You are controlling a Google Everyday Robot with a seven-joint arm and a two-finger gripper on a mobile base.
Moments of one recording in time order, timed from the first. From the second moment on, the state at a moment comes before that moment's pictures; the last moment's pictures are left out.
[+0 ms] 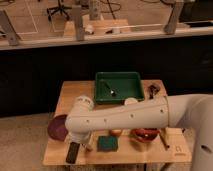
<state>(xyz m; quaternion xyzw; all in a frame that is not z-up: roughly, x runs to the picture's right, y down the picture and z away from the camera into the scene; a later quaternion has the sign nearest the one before) -0.129 0.259 0.683 -0.23 -0.29 -0.56 0.74</state>
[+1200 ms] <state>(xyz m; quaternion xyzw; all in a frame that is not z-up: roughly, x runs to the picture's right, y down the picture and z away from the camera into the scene) -0.143 0.294 0.701 -0.24 -0.30 -0.54 0.75</state>
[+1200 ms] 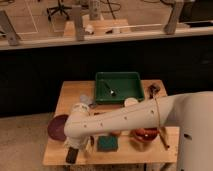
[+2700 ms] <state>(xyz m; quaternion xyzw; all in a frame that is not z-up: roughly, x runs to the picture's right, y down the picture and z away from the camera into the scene) -0.158 0.311 0.735 -0.24 -0.29 -0.54 0.75</state>
